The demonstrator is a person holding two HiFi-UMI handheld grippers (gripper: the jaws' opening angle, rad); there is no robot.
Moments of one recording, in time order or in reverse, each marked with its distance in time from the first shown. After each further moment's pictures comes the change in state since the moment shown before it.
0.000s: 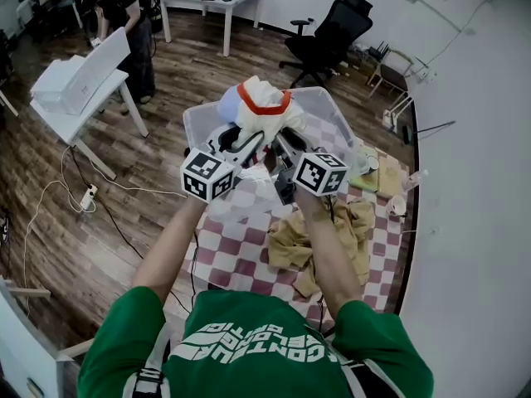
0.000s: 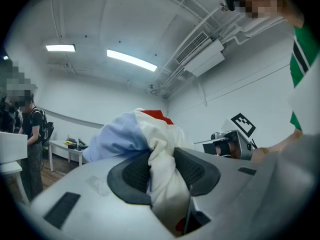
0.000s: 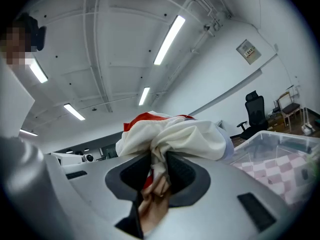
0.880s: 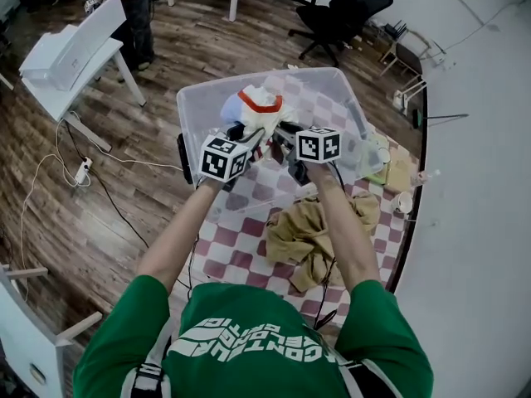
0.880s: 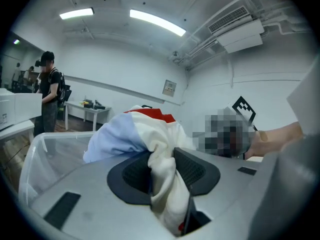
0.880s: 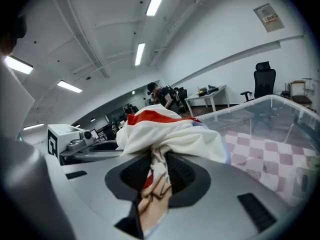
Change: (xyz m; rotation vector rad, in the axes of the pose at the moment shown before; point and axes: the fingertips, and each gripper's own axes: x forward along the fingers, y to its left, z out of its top) left arm 0.055 0.071 -0.162 -0.239 0.351 0.134; right arm 0.072 -0.124 -0.121 0.000 0.499 0.038
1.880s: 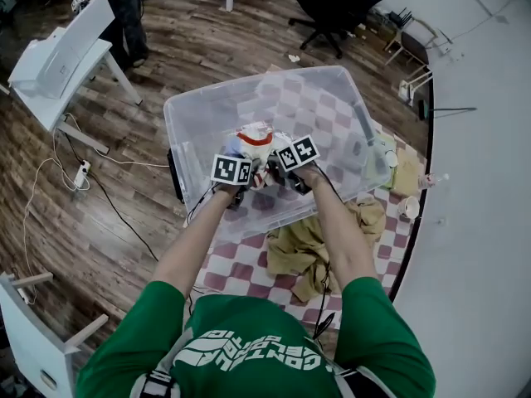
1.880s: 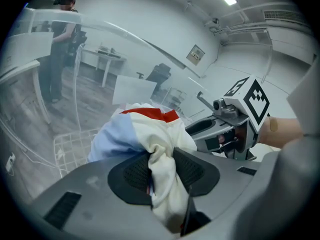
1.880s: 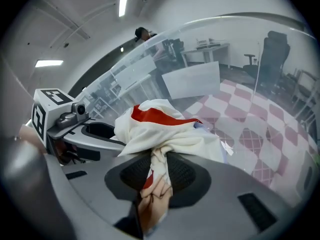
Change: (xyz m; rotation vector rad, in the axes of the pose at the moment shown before) left arm 0.081 0.043 -0.176 -0.334 0.421 0.037; right arm 0.074 -0.106 -0.152 0.016 0.529 -0.056
